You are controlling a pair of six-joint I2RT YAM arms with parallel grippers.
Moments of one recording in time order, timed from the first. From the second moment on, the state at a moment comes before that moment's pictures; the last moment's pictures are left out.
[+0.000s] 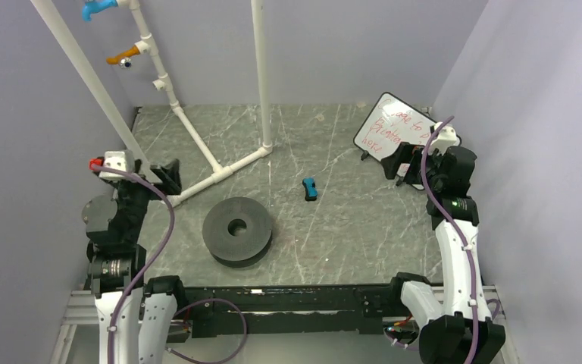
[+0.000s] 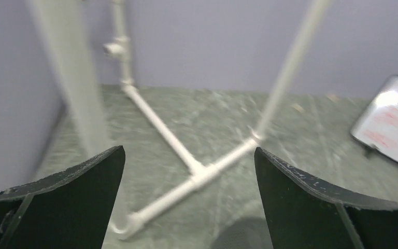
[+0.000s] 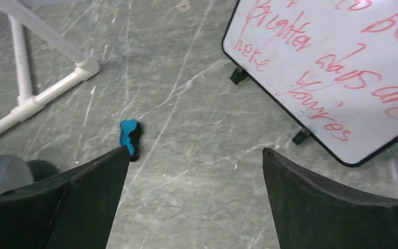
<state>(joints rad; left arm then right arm) 0.11 0.45 0.81 -0.25 0.08 -0.13 -0.19 0.91 0.87 -0.34 -0.43 0.14</state>
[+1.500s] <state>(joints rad) -0.12 0.70 0.71 -0.33 0.47 -0.15 -0.60 1.14 0.89 -0.32 -0.75 -0.20</state>
